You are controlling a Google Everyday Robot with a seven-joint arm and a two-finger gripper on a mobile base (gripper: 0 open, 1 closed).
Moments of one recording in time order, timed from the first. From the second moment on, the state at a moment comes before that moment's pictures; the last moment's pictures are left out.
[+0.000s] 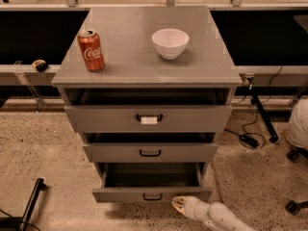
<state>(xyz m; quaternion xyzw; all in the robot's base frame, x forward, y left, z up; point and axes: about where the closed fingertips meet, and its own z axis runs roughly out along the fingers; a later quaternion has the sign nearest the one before) 0.530 -0.121 0.148 -0.59 0.67 0.08 0.45</state>
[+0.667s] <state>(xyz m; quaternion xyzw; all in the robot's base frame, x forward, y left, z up) 0.582 -0.122 0.137 -0.56 0.68 0.04 0.47</state>
